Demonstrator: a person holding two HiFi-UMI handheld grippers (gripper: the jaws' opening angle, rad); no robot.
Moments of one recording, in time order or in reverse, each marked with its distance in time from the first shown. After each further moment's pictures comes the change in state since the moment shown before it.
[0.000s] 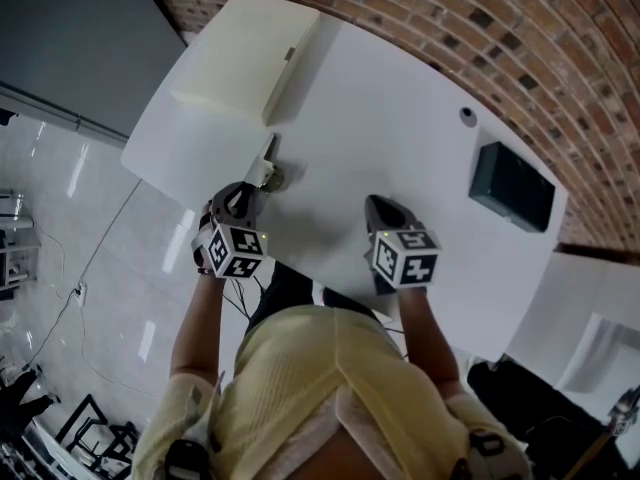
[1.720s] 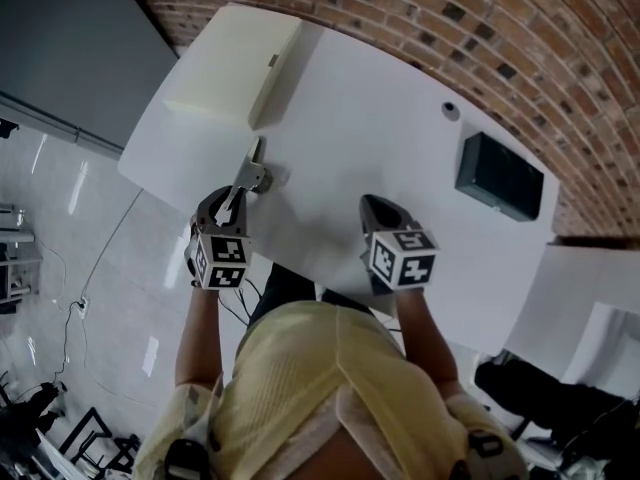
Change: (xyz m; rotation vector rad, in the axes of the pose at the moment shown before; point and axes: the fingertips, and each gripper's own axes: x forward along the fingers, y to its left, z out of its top) left arm -0.041 0.003 0.026 -0.144 -0.095 0.001; right arm -0.031 -0.001 0.007 0.015 -0.074 0.007
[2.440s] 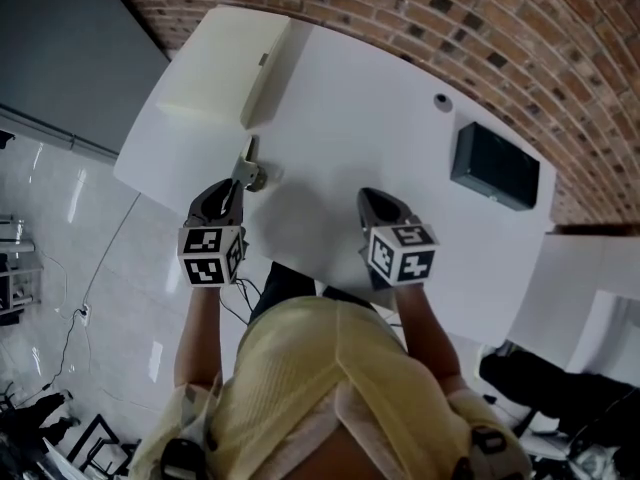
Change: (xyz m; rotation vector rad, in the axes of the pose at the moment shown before) left arm -0.017 0.000 0.043 -0.343 -0.068 -0.114; right arm -0.008 -0.003 0.007 -0.004 -0.037 -0.013
